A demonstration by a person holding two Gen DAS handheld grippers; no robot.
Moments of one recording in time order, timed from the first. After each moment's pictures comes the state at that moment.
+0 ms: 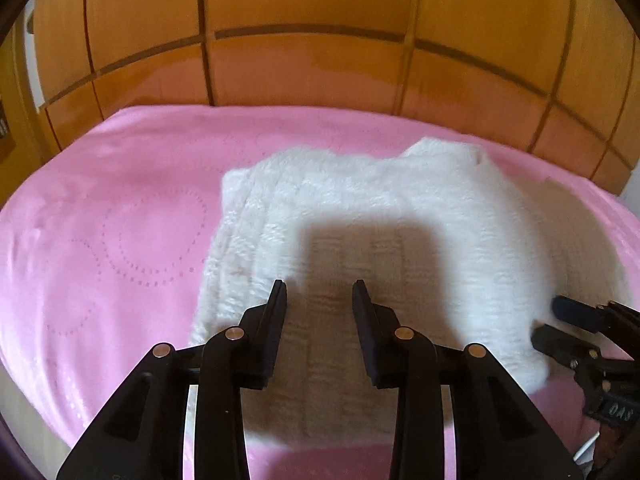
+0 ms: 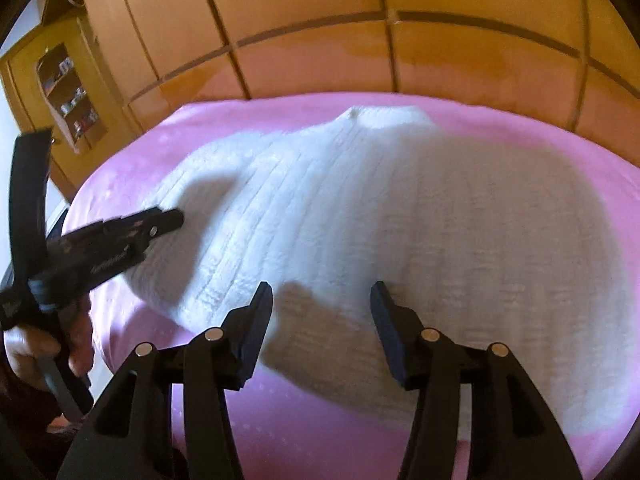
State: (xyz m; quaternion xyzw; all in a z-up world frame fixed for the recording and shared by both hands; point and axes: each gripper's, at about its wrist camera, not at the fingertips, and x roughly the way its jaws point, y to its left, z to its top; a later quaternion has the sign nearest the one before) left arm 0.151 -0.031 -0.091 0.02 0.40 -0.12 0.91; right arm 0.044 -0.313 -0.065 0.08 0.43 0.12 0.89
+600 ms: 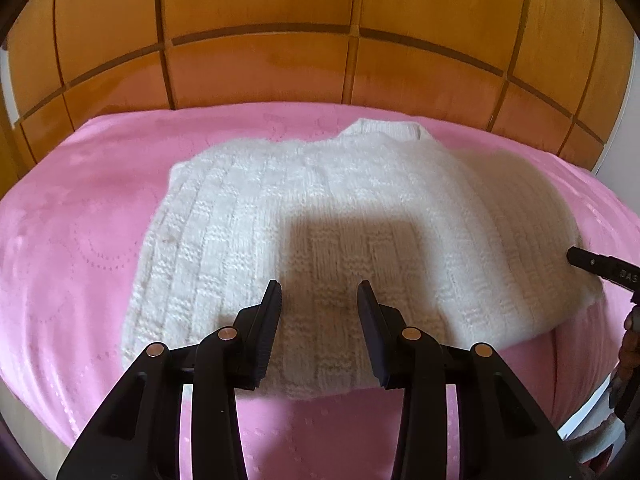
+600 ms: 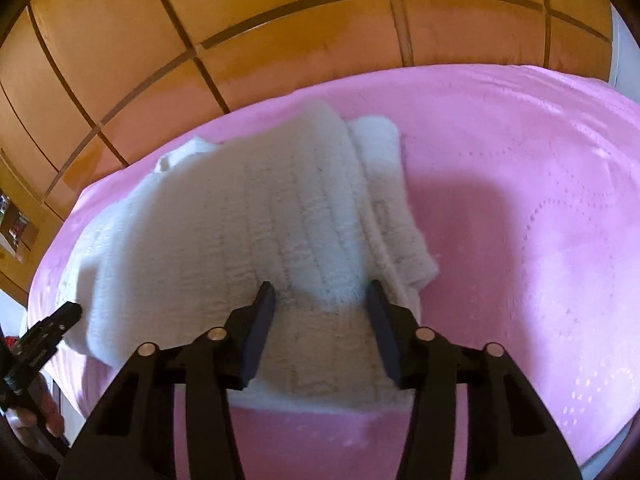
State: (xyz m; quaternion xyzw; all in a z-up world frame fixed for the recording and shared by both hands) left arm 0.121 -0.064 -0.095 0.04 0.41 -0.16 0.90; right arm 0.015 -0.464 -0.089 0.21 0.44 -0.04 0.87
